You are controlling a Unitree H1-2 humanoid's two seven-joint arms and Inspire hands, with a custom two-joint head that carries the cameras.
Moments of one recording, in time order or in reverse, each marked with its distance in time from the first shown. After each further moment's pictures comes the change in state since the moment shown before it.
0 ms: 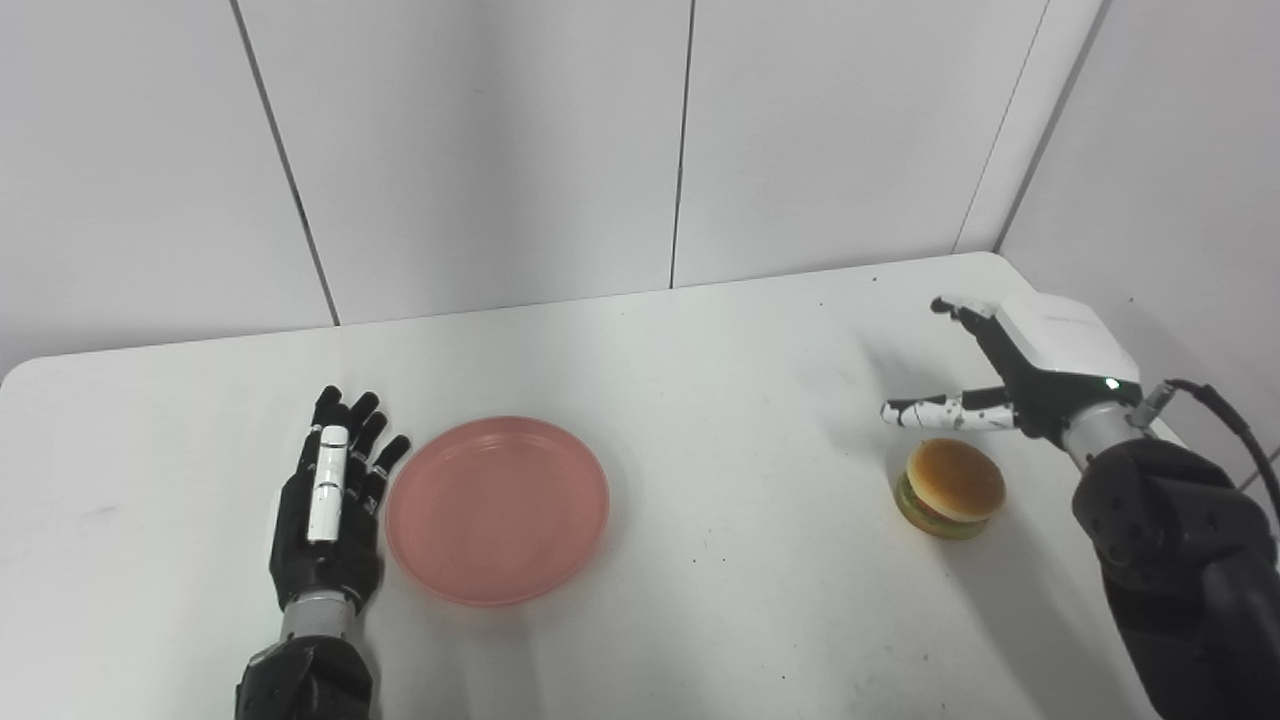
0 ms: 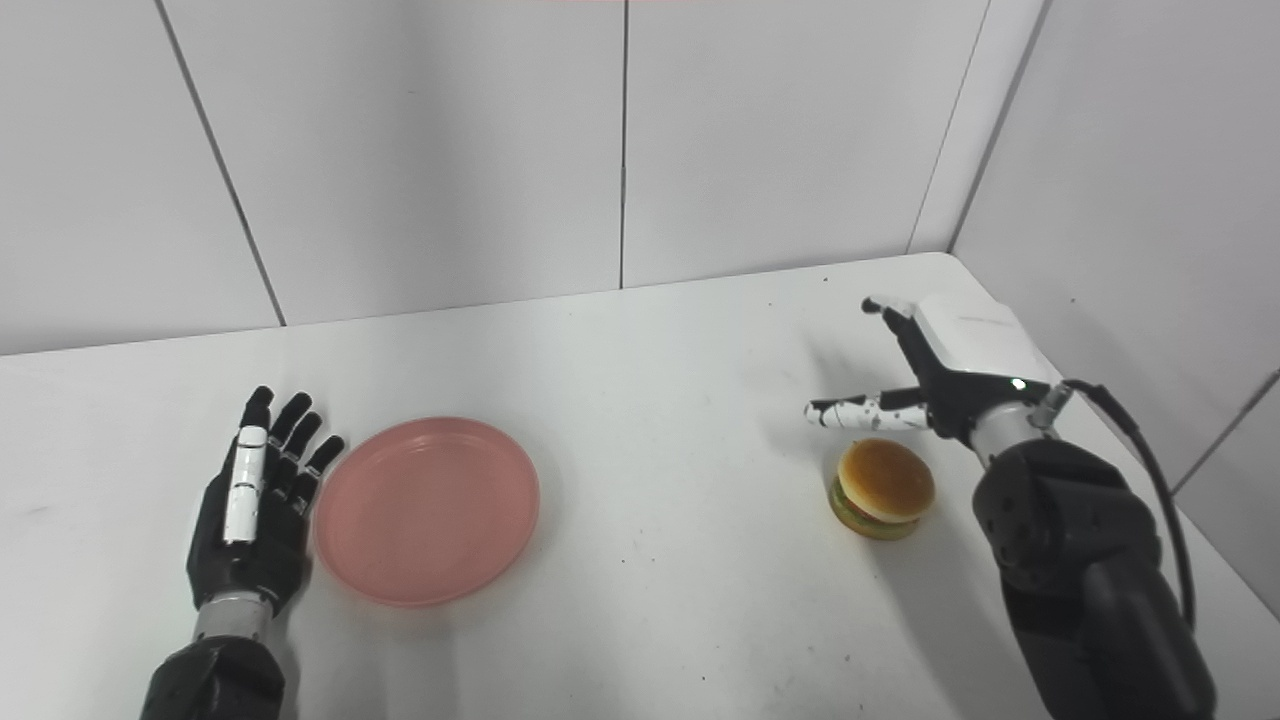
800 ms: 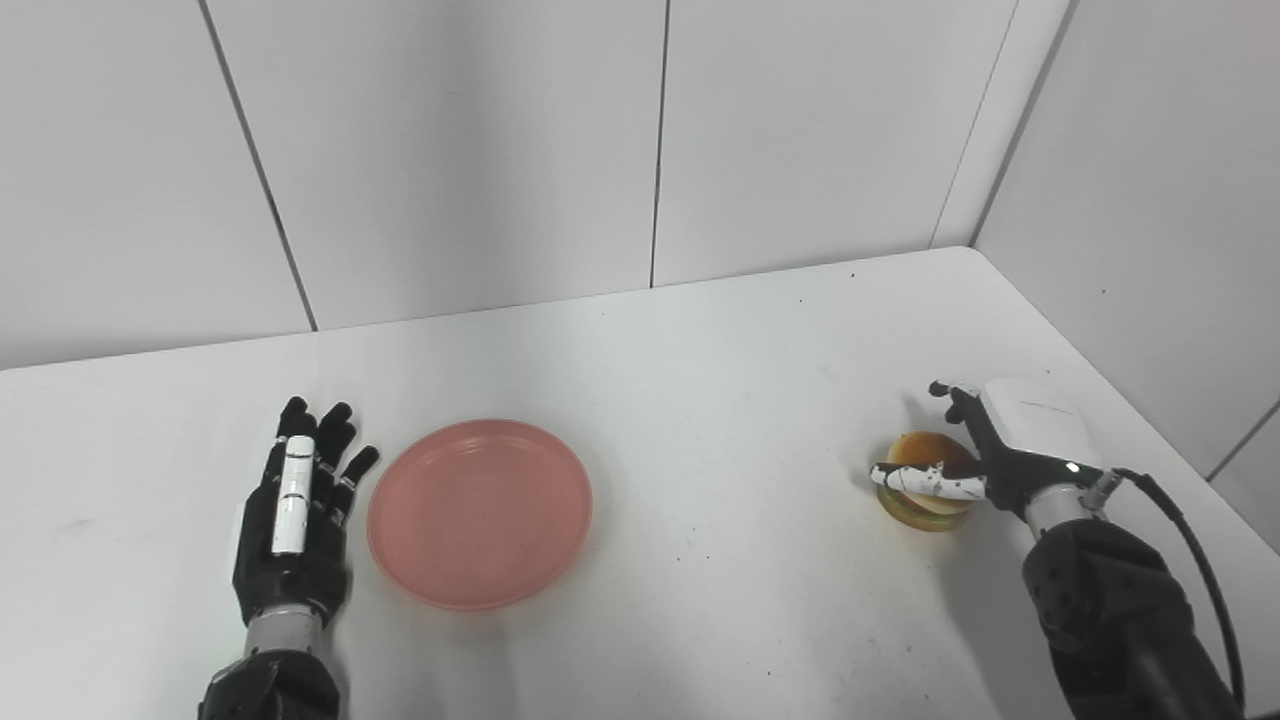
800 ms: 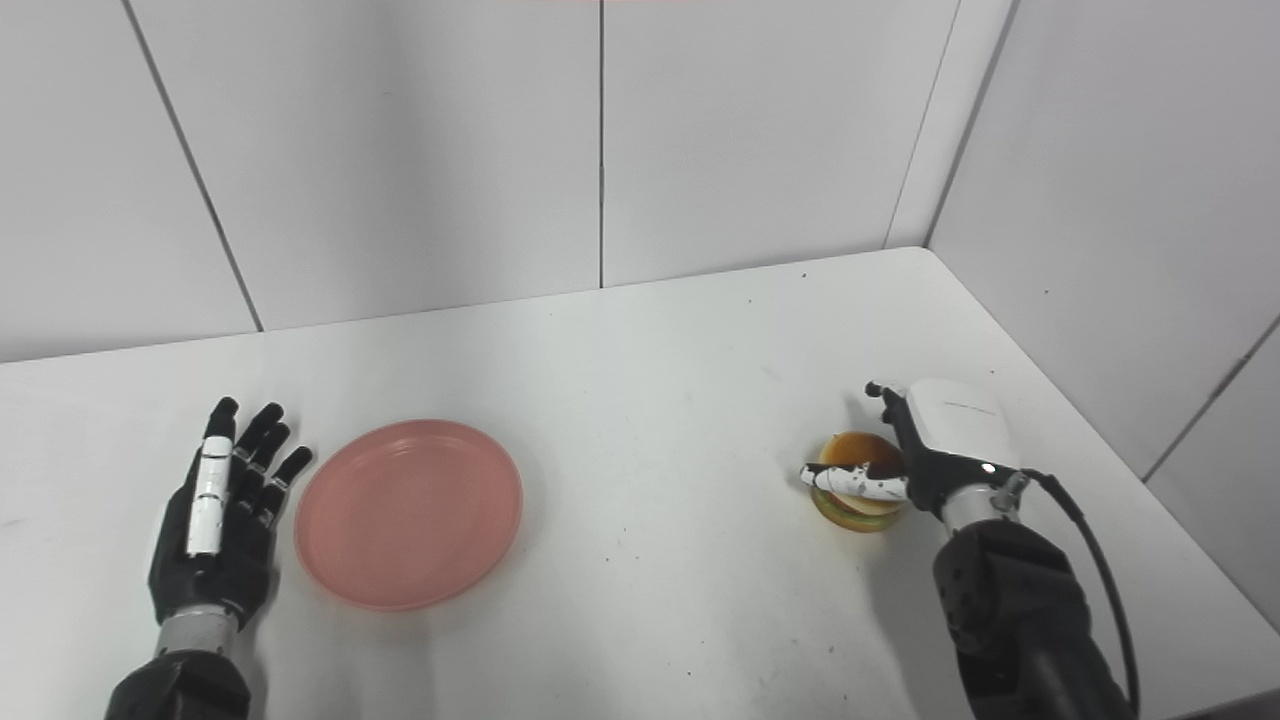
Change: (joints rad) left arm 0.010 0.018 0.016 -0.033 -0.003 0.043 0.001; right arm 0.085 0.107 0.014 0.154 -0.002 0.001 -0.244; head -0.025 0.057
